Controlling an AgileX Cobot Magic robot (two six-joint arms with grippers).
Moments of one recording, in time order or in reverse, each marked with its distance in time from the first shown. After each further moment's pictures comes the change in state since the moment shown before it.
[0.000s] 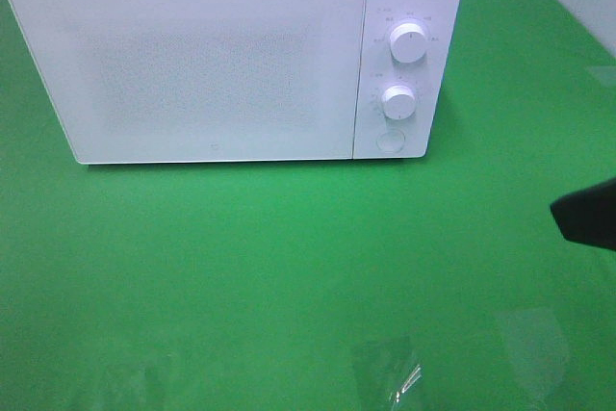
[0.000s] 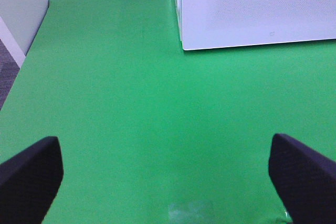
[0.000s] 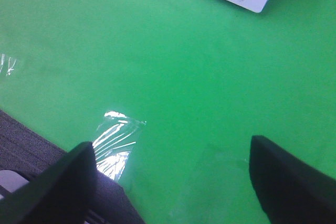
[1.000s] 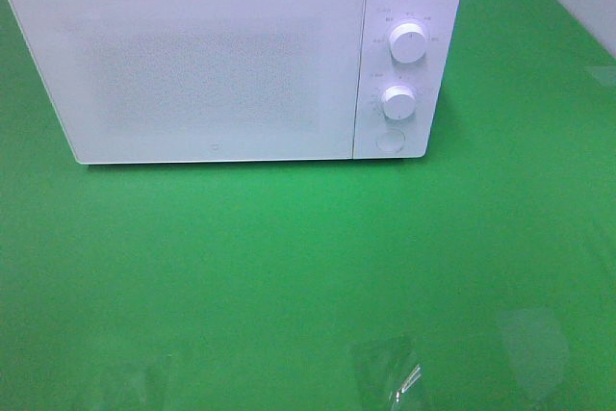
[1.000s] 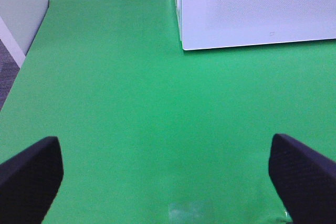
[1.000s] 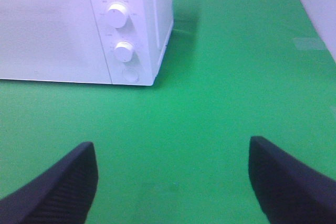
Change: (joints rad) left arm 0.000 0.000 0.000 0.000 0.000 0.000; right arm -0.377 -0.766 0.157 -0.007 0.110 0.026
